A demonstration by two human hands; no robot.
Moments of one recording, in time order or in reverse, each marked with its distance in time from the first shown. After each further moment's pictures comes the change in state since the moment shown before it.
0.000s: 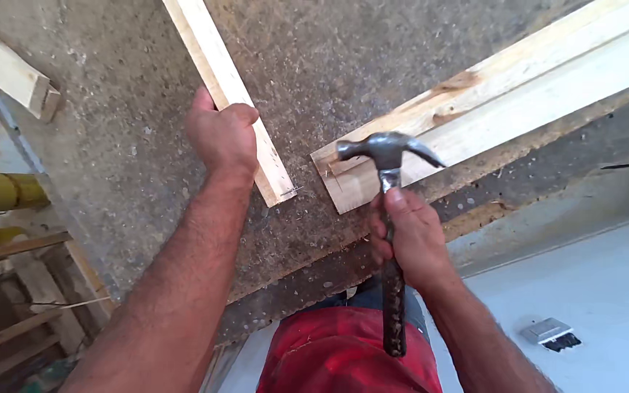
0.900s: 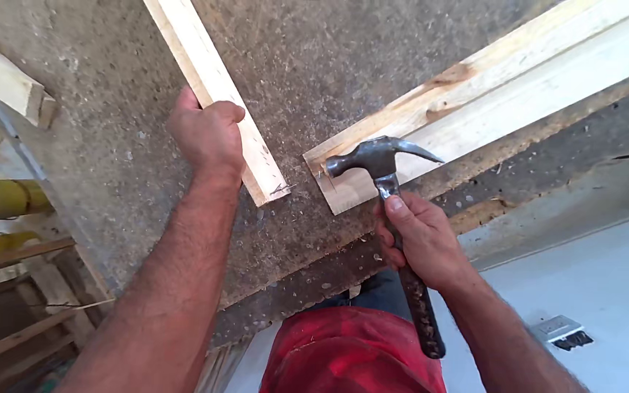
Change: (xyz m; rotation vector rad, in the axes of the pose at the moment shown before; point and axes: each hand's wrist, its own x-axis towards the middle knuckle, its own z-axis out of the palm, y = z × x) left_hand 0.007 -0.002 0.001 -0.052 -0.009 0.027; right_hand 0.001 -0.007 -0.032 -0.105 -0.100 0.012
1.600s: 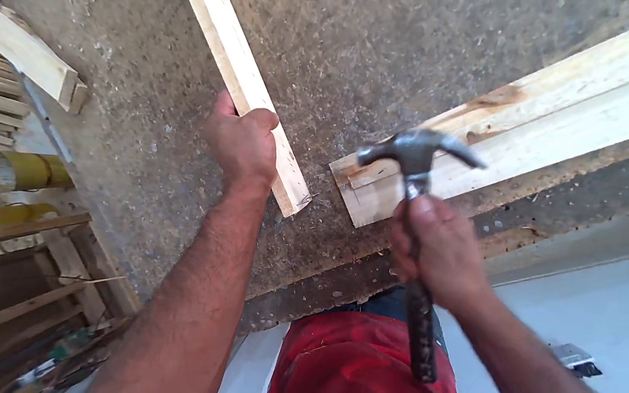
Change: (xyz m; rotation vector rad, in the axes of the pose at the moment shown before) left_hand 0.001 0.003 0.000 0.027 0.016 -0.032; right_hand 0.015 -0.019 0.022 0.021 -0.013 0.021
